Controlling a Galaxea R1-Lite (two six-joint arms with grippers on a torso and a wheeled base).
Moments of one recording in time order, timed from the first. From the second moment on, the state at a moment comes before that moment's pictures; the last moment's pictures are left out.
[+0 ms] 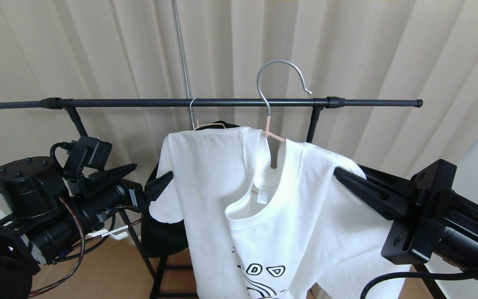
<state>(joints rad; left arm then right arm) -0.25 1.69 -0.42 -1.17 -0.13 0.01 0.68 1.42 -0.32 -1.31 0.25 -0.35</state>
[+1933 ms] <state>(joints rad) -0.19 1.76 -0.43 -1.17 -0.12 0.00 0.65 1.39 -0.34 -1.31 0.24 -0.35</state>
